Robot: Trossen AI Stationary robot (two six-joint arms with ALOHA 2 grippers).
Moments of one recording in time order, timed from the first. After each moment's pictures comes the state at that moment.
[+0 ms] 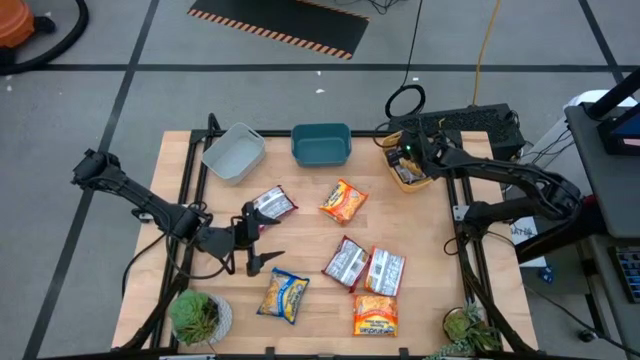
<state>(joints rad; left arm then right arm) -0.50 1.10 0.69 -0.09 -0.57 -0.31 -0.63 1.23 0.65 -0.23 0.57 0.32</state>
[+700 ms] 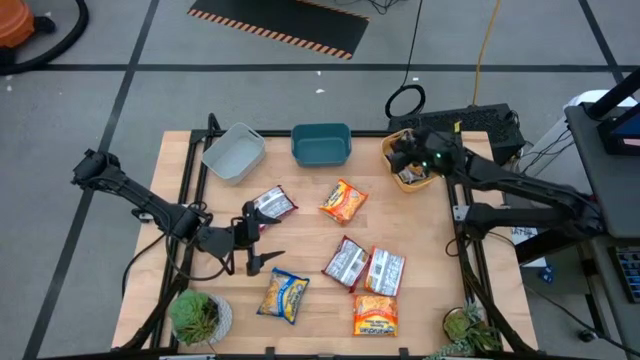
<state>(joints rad) -0.49 1.10 0.69 -0.08 -0.57 -0.26 -0.49 0.90 0.65 -0.19 0.28 0.42</state>
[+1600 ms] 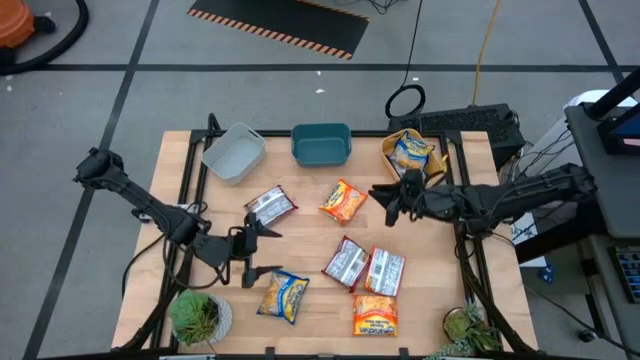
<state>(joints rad) -0.57 1.13 0.69 -0.02 -0.53 -0.29 0.18 0.94 0.65 -0.01 0.57 0.68</state>
